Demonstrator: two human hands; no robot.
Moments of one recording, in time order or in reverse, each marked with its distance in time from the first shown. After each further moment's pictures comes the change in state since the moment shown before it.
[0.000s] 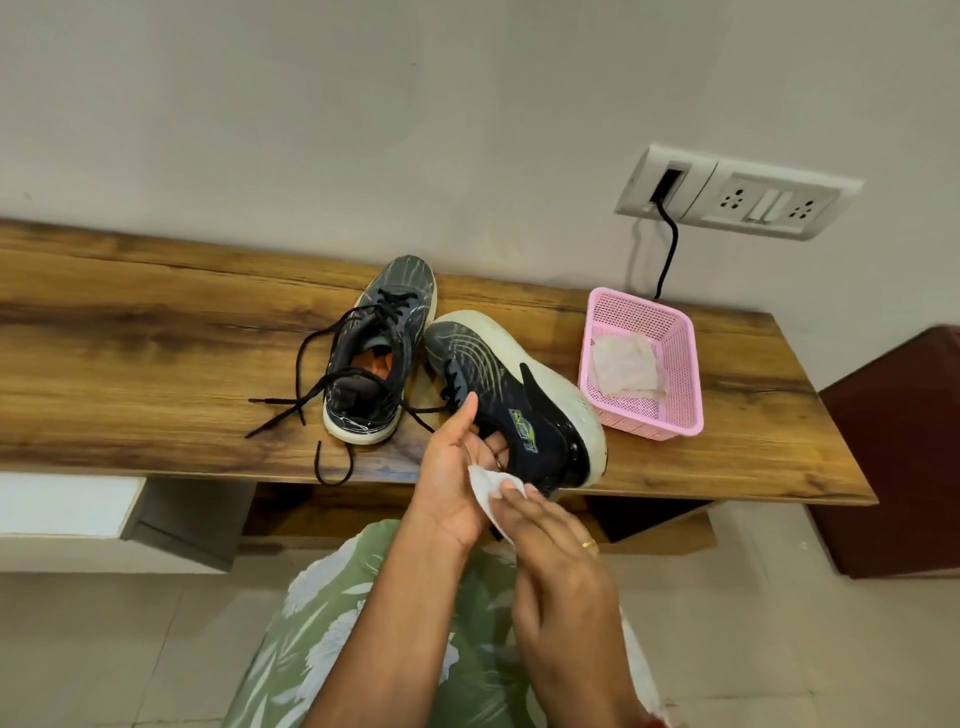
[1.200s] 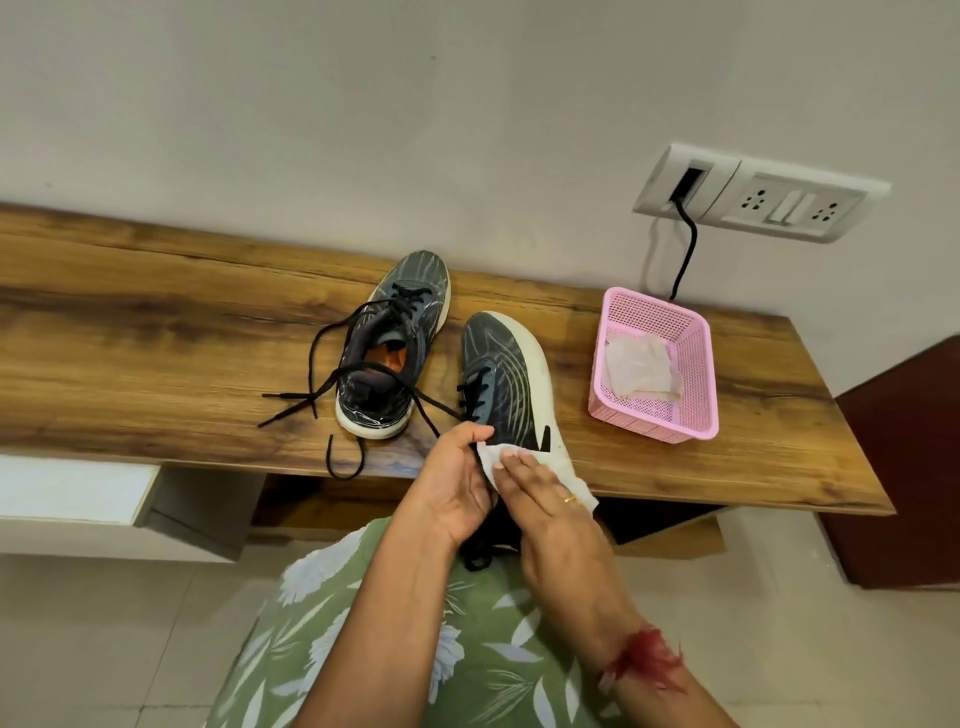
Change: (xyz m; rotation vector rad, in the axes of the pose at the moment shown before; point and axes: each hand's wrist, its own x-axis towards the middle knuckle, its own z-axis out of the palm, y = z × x) left_hand 0.008 0.007 -0.022 0.164 0.201 -0.168; right_hand 0.031 0.038 0.021 -0.305 -0.207 -0.192
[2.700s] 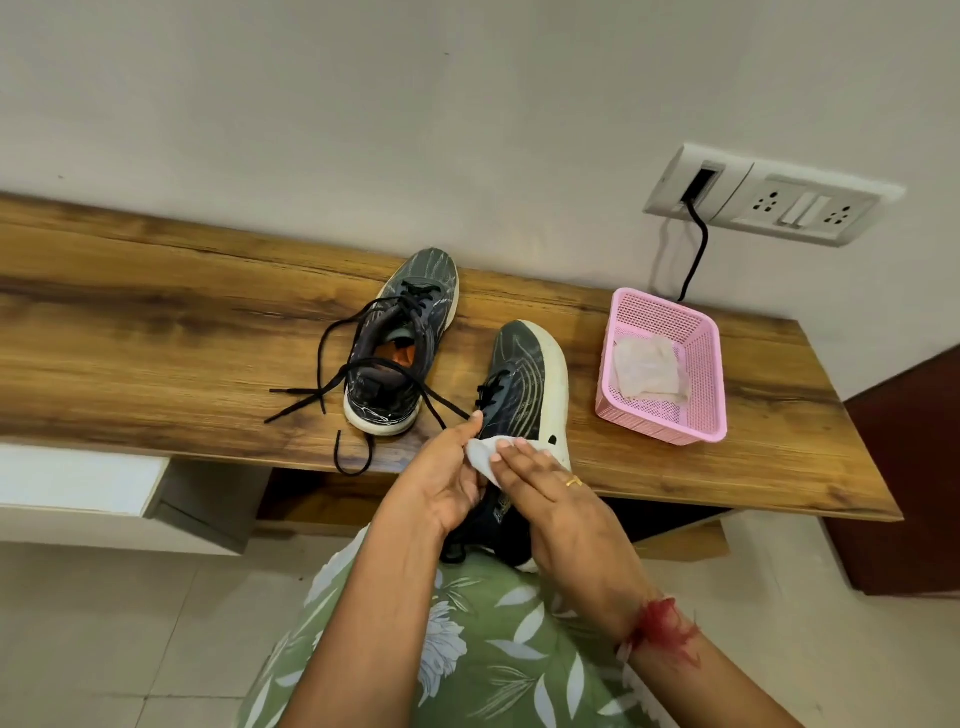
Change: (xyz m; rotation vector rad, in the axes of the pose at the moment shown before) left_hand -0.004 0.013 -0.006 0.096 0.083 0.009; right_hand 0.011 0.015 0.002 -0.050 -0.059 -0.198
